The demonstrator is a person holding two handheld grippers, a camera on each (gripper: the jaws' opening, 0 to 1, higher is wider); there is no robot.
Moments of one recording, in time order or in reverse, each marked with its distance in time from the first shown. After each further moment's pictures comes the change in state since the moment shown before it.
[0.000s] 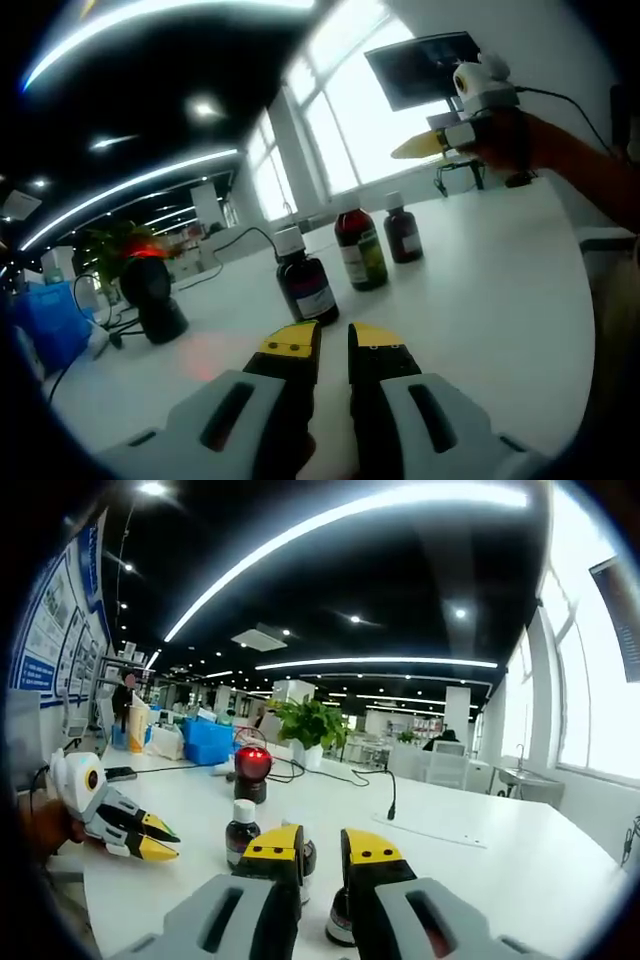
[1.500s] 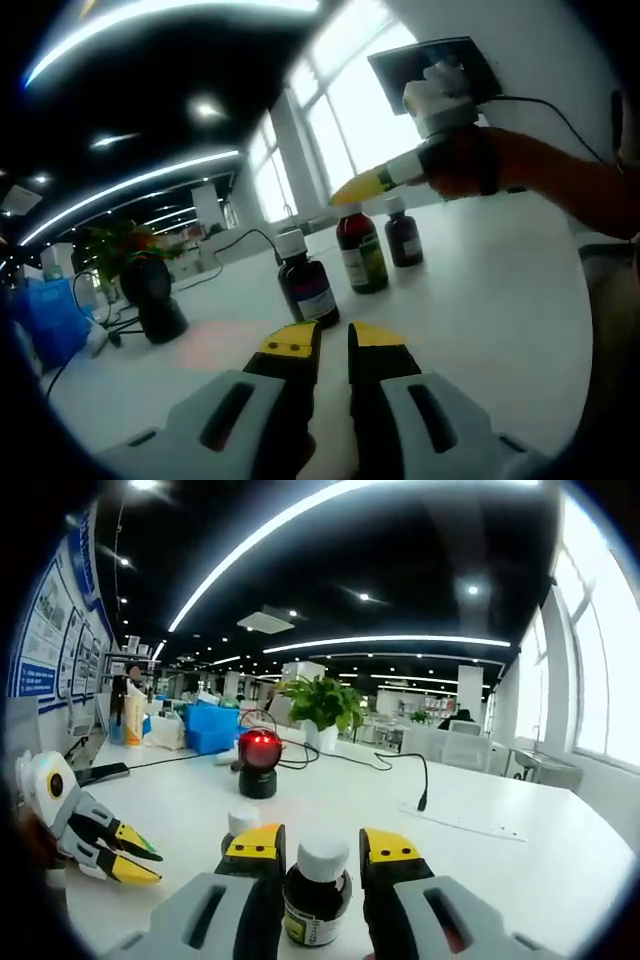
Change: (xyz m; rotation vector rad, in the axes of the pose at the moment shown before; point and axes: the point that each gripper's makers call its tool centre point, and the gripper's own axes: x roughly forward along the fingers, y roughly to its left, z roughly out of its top) left arm -0.001 0.004 0.001 -0.017 -0.012 0.007; right arm 0.077 0.028 -0.023 0.028 0.092 0.055
